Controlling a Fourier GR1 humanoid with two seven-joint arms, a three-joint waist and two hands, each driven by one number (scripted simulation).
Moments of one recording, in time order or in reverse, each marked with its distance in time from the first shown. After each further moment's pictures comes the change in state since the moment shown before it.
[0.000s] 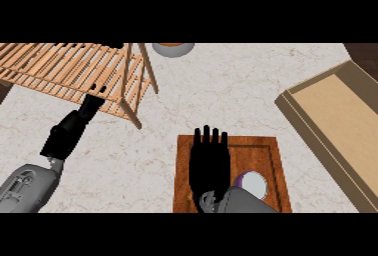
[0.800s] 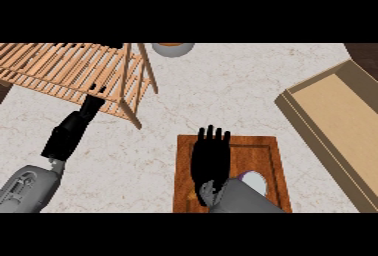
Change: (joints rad) left arm 0.009 -0.010 0.005 -0.016 -0.017 0.009 0.012; right arm -0.024 0.007 -0.017 0.119 -0.009 0.003 -0.006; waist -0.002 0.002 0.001
